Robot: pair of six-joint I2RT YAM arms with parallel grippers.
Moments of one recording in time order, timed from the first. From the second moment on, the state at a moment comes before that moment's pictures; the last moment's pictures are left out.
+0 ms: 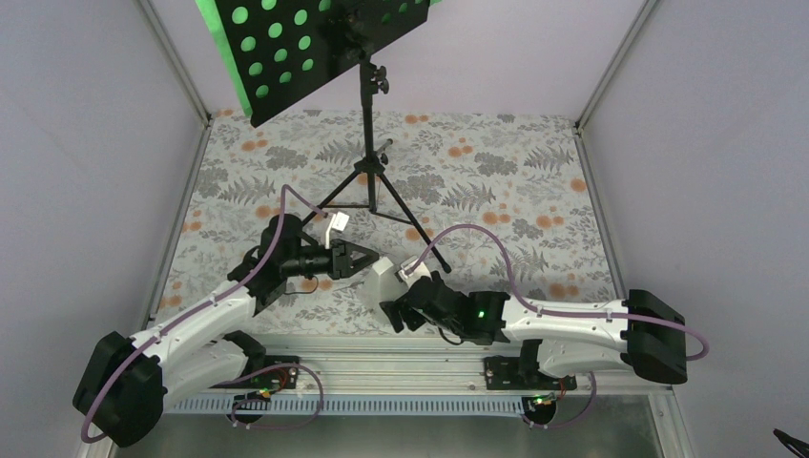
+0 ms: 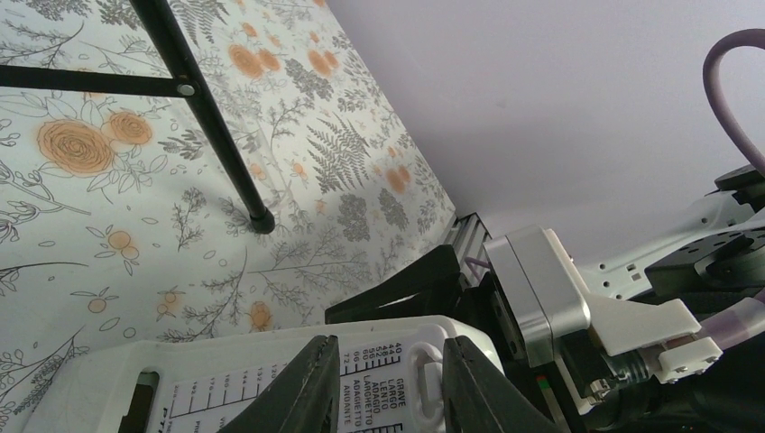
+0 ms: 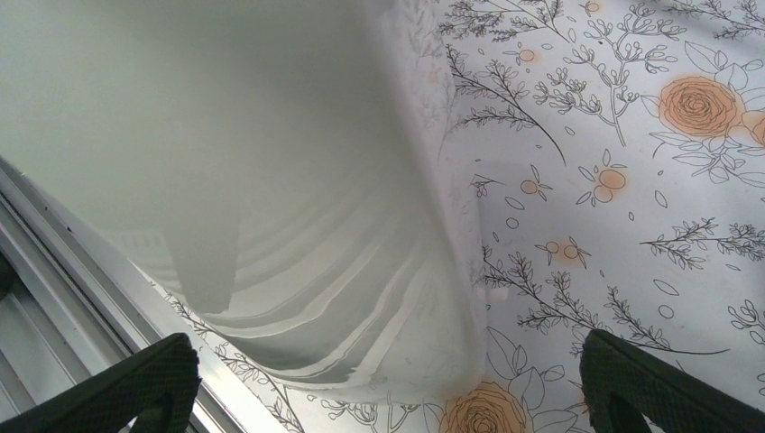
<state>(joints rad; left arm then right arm) -0.55 0.98 0.46 0.17 0.74 -0.67 1.29 1.15 0.59 -0.21 0.33 0.53</state>
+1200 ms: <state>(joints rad) -0.56 0.96 0.38 0.28 0.65 -0.72 1.28 1.17 0.57 -0.33 0.49 0.70</state>
